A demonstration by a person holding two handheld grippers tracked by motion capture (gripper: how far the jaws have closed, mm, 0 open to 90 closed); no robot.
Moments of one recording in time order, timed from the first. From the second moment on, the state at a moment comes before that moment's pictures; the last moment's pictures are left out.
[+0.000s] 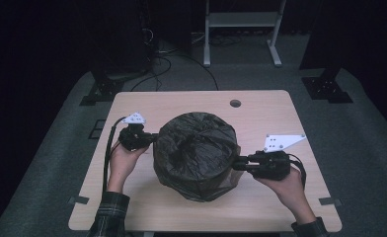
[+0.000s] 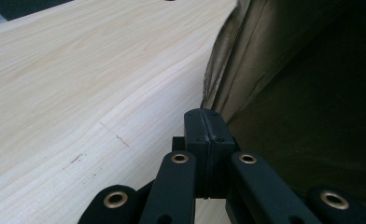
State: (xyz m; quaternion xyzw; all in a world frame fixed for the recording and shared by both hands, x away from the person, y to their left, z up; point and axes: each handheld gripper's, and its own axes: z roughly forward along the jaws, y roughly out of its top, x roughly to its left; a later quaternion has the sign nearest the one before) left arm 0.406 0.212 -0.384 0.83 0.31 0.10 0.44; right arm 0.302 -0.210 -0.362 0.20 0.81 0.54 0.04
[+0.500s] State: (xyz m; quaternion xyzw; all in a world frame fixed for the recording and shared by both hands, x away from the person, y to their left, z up) left arm 0.410 0.208 -0.402 0.84 0.32 0.09 0.42; right arm 0.302 -0.200 -0.401 0.20 0.87 0.45 0.05
